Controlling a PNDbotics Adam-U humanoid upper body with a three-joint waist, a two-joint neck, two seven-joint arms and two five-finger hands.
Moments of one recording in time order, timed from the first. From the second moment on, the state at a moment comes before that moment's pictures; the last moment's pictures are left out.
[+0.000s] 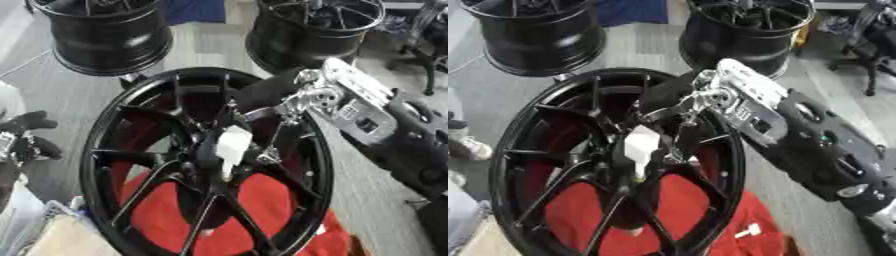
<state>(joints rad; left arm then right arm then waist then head) -0.13 0.17 0.10 -1.80 0.01 0.05 -0.35 -0.75 -0.57 0.58 -1.72 0.52 -0.17 0.91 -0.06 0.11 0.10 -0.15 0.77</state>
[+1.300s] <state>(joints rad) -0.12 0.17 0.11 -1.80 0.01 0.06 -0.35 -0.77 -0.74 0.38 -1.83 0.14 0.01 0.69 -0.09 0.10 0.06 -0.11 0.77</state>
